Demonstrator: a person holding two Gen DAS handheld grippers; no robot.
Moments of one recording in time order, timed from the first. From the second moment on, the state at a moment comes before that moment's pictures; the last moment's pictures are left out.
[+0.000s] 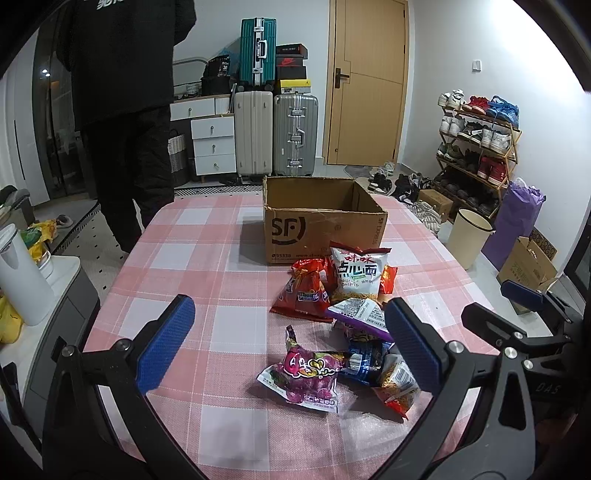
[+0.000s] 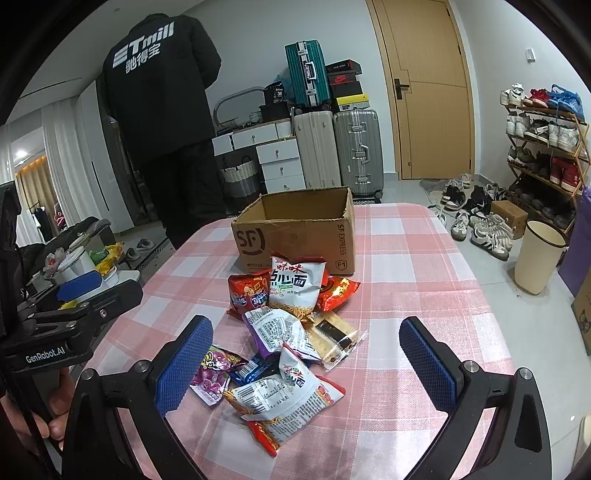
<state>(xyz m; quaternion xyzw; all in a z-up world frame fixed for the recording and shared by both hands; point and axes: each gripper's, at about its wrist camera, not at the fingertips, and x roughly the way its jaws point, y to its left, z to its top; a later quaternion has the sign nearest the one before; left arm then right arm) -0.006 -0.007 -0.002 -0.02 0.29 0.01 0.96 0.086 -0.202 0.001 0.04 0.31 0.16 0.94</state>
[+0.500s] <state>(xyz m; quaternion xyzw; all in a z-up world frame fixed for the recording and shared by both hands) -0.009 -0.006 -0.006 -0.03 0.29 0.01 0.96 0.085 -0.202 0.001 0.04 0.31 0.17 0.93</state>
